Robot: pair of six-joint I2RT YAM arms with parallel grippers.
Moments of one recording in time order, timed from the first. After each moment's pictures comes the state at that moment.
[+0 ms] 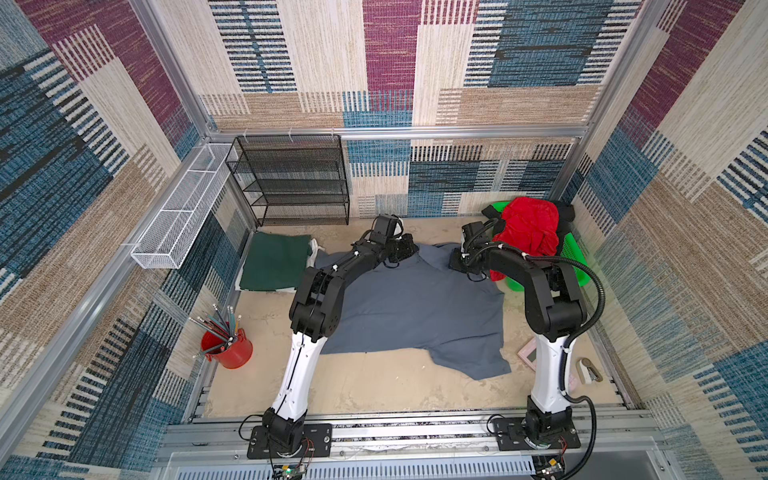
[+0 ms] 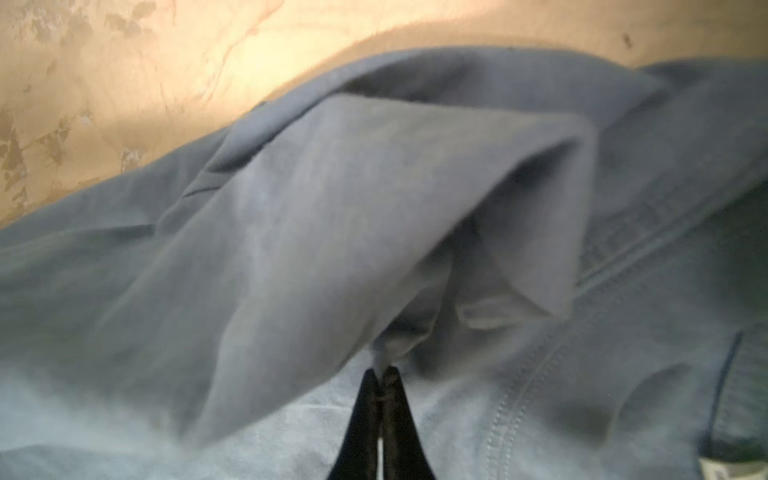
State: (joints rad) left arm -0.47 2.35 1.90 -0.19 0.42 -0.74; right arm 0.22 2.10 1.52 -0.43 -0.09 0.45
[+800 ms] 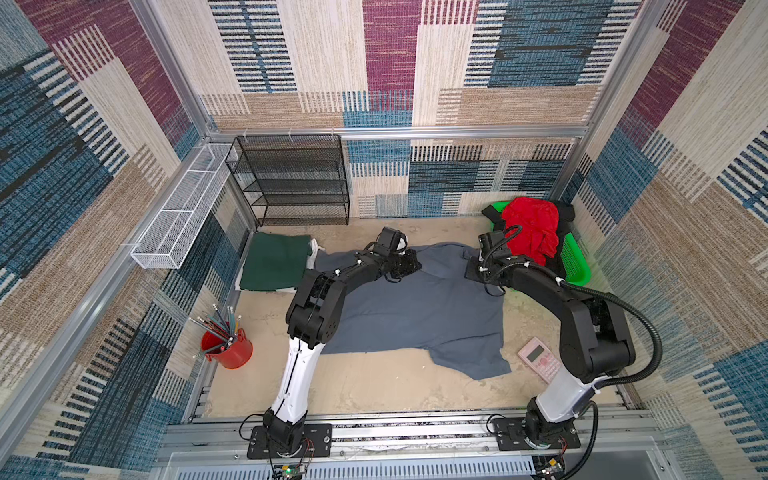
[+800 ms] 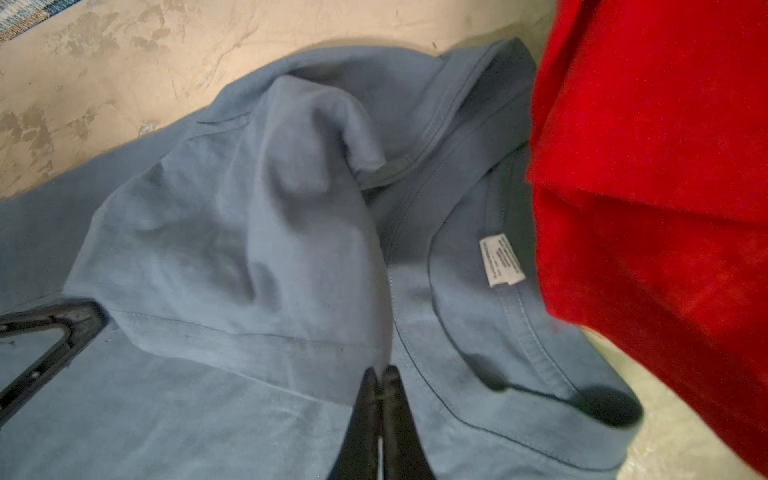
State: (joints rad) left arm -0.53 2.26 1.69 -0.17 0.45 -0.76; right arm 0.22 1.70 1.17 -0.42 0.05 0.46
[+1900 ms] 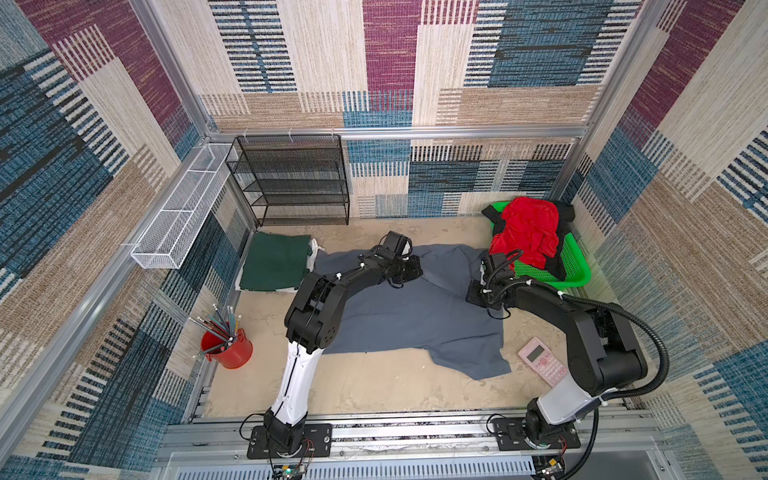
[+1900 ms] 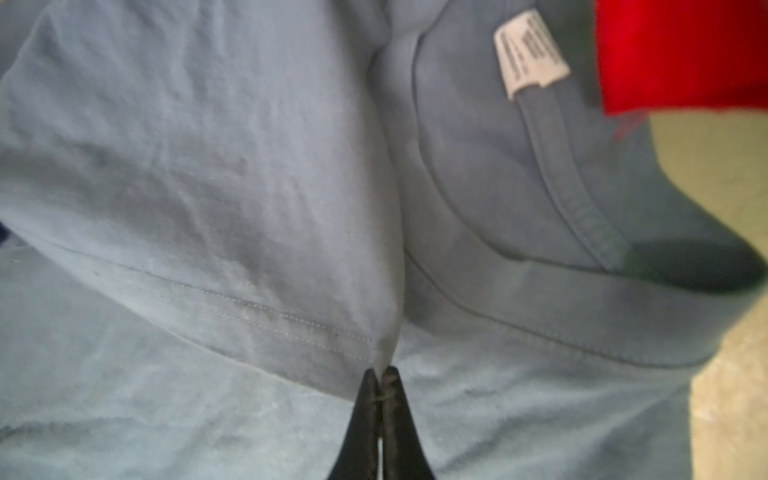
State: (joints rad) left arm -0.56 2.22 1.66 -0.24 0.37 -0.71; right arm 0.21 1.62 0.93 -0.38 -0.07 0.51
